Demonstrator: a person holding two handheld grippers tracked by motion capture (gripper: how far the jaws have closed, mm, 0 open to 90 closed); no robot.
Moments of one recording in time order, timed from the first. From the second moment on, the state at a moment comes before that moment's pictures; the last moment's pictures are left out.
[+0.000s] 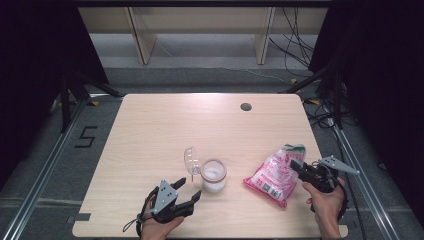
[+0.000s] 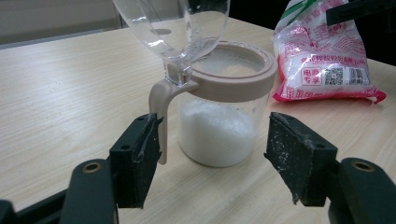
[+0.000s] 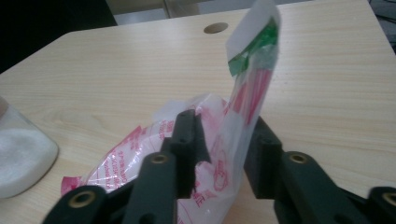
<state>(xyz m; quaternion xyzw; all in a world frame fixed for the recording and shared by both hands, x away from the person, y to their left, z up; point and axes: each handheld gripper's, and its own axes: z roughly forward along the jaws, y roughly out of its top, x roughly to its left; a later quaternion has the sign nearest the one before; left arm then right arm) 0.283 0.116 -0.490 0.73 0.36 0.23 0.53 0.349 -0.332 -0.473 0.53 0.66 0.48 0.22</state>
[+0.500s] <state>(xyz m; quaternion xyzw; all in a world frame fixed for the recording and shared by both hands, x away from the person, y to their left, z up) 0.286 0.127 -0.490 0.72 0.37 0.24 0.53 0.334 -0.335 -0.470 0.58 0.62 0.48 0.22</state>
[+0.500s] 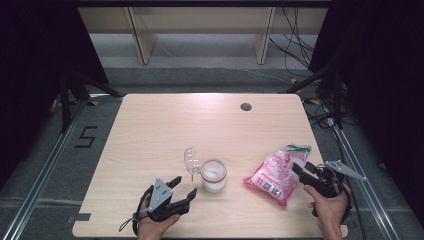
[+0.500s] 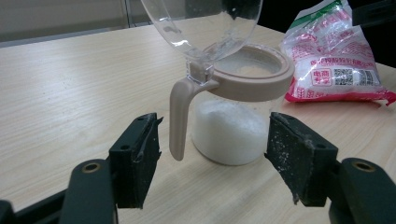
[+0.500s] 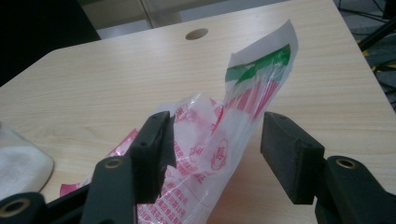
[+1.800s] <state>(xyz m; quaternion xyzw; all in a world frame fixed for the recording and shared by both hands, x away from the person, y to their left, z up) 0.304 0.149 -0.479 0.72 0.40 0.25 0.52 0.298 -0.282 -0.460 0.49 0.69 0.49 0.20</state>
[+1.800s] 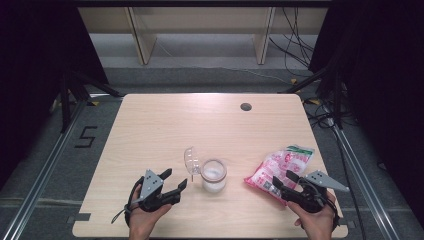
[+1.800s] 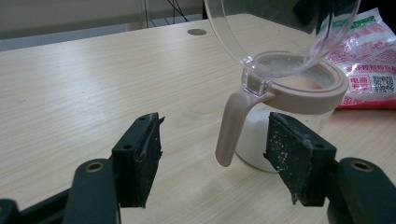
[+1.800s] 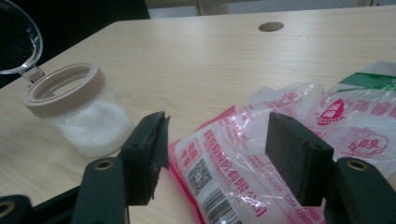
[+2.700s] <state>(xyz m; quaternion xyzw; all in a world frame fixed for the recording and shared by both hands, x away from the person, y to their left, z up) 0.315 0.154 -0.469 0.72 0.36 0.28 0.52 0.273 -0.268 -0.469 0.47 0.71 0.50 0.17</state>
